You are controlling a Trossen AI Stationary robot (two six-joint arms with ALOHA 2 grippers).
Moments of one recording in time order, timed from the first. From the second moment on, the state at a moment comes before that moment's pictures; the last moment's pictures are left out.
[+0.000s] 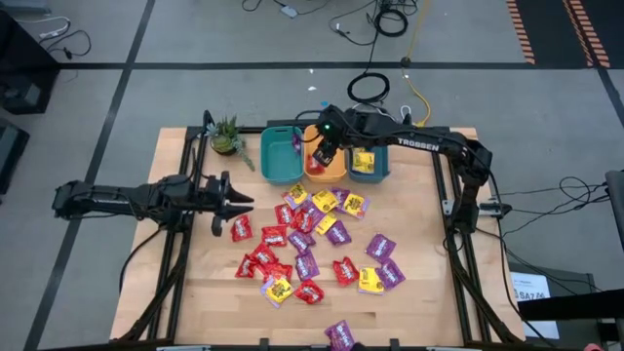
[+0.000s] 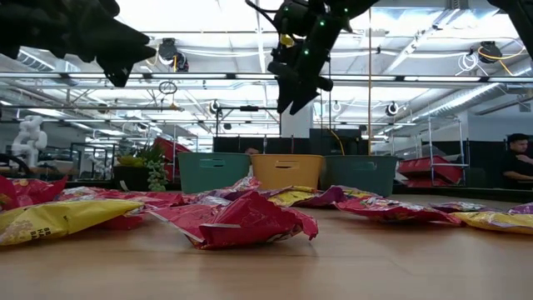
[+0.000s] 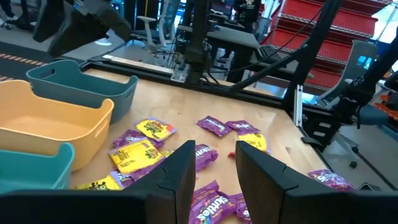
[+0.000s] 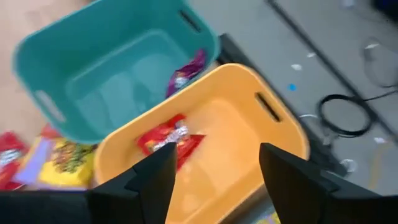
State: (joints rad) left arm 0.00 0.44 0.27 0.04 0.05 -0.20; right arm -0.38 1.86 1.67 -0.74 0.24 0.16
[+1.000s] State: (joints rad) left arm -0.01 0.44 0.27 0.04 0.08 -0.20; right arm 0.01 1.26 0.84 -0.33 0.31 0.59
